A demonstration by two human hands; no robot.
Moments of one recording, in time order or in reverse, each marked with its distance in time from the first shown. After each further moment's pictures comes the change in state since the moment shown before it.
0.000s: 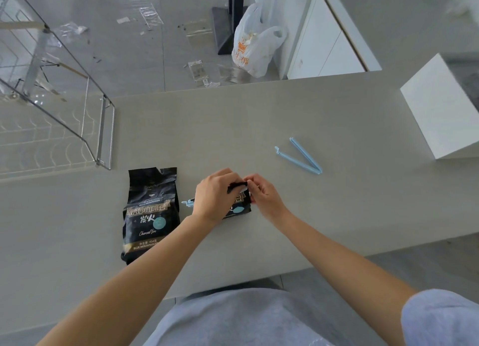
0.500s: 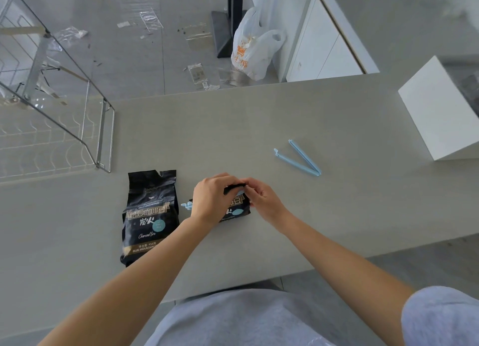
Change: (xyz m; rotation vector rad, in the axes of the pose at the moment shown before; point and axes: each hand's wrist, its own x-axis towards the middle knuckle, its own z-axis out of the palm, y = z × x) left_hand 0.000 -0.001 -0.001 -0.063 0.016 -0.018; right_hand -0.004 -0.010 -0.001 0.087 -0.130 0.003
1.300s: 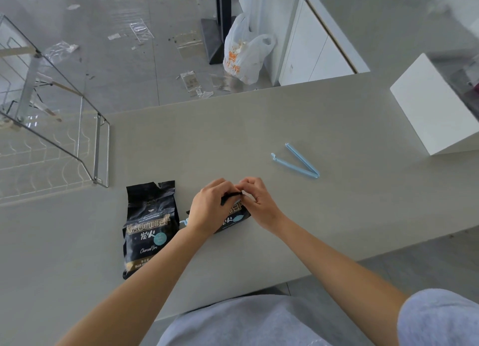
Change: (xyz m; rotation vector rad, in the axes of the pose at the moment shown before) left_hand 0.003 -0.006 -0.007 -0.043 -0.091 0.039; right_hand 0.009 0.005 0.005 -0.206 0.065 -0.084
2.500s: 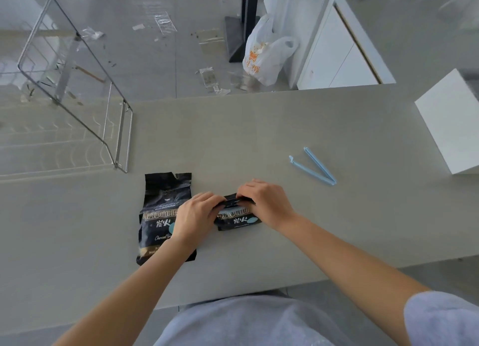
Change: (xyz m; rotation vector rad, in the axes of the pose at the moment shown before) left_hand -0.043 -0.046 -0.029 0.265 0.102 0.087; right_hand 0.008 -0.028 0.008 -0.846 -0.031 -0.499
